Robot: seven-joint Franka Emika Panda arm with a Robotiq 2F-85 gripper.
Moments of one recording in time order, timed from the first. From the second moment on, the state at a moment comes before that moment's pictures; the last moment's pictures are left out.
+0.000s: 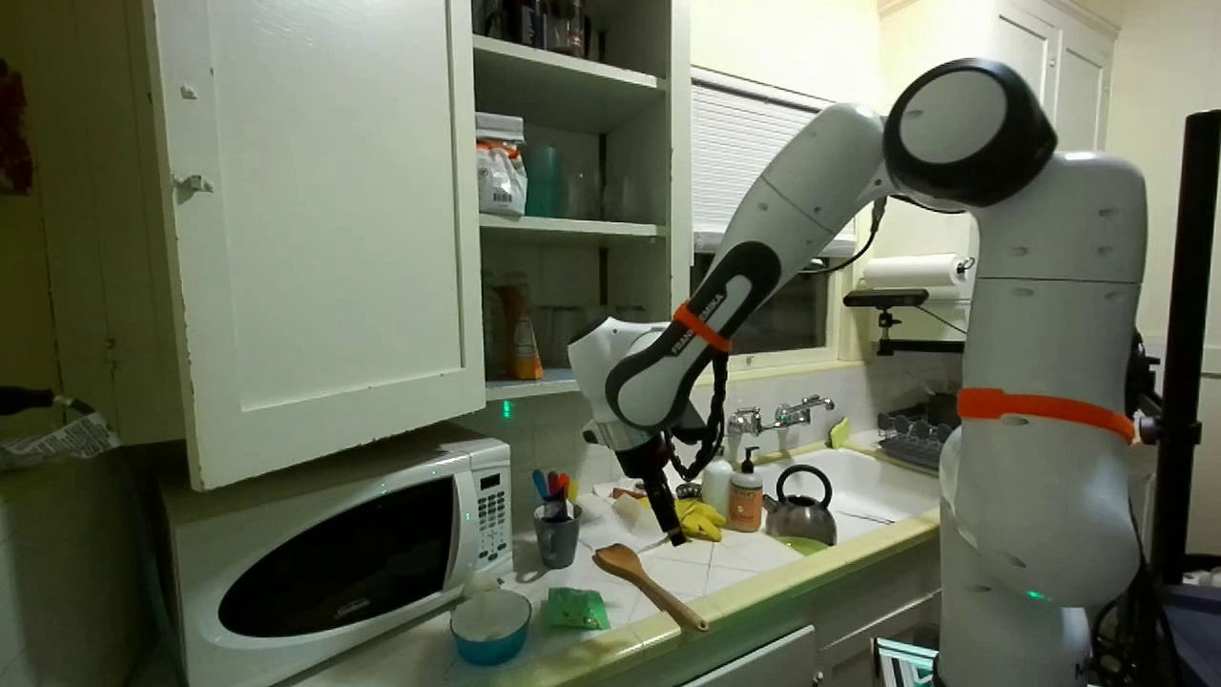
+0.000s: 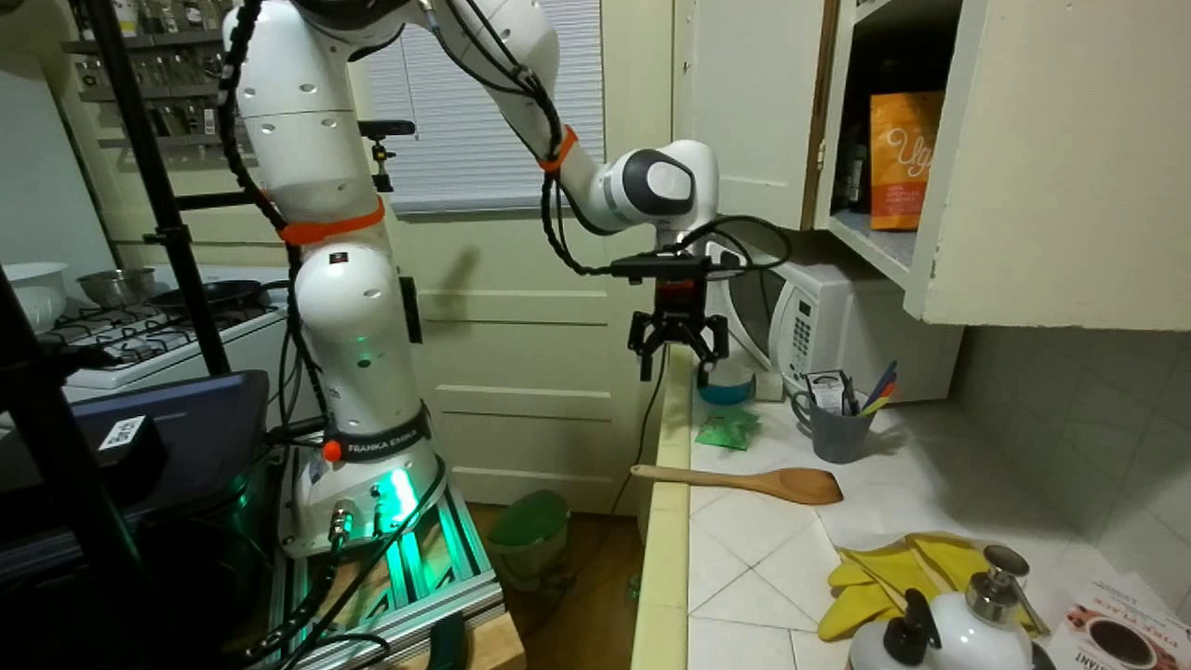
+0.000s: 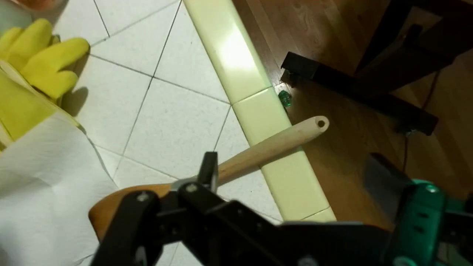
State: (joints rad) arm -0.09 -0.08 -0.17 -2.46 -0.46 2.14 -0.42
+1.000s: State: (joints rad) arm -0.16 0.26 -0.14 -2.30 -0.40 2.40 -0.65
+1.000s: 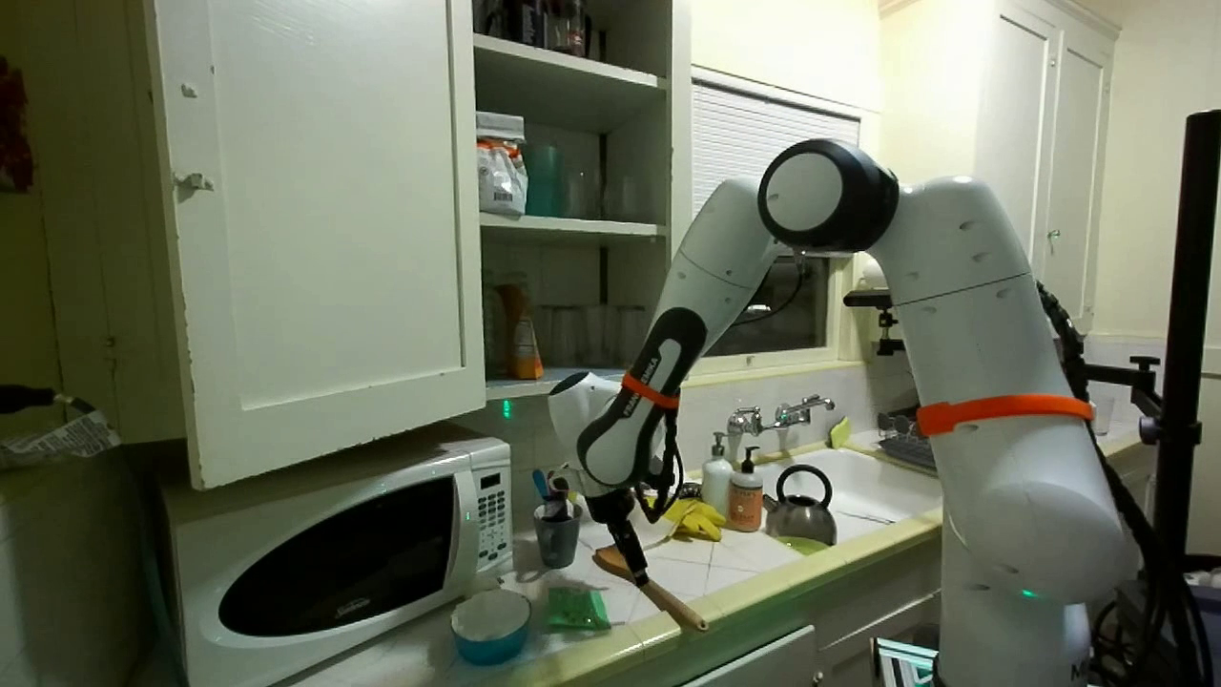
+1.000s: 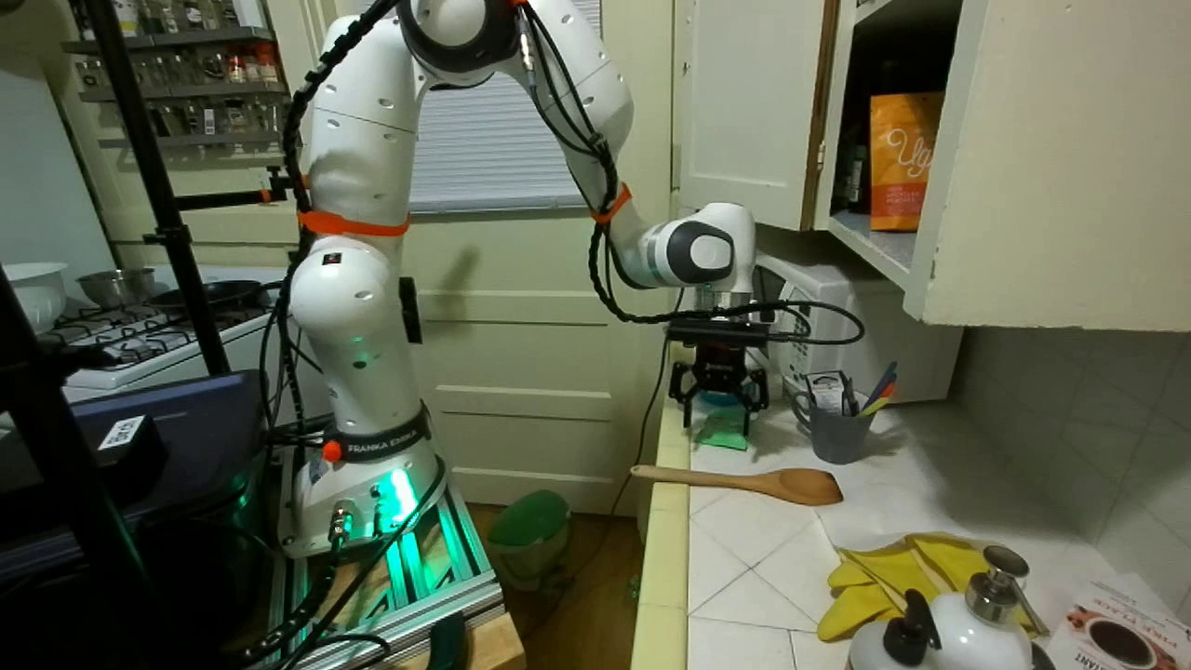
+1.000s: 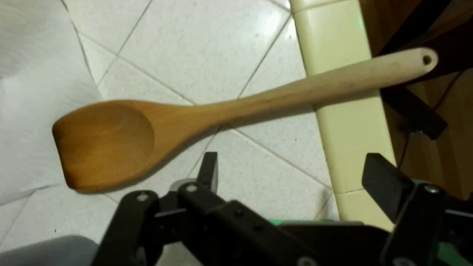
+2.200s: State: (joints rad) arm -0.29 0.38 0.00 -2.36 -0.01 2.86 -0.89
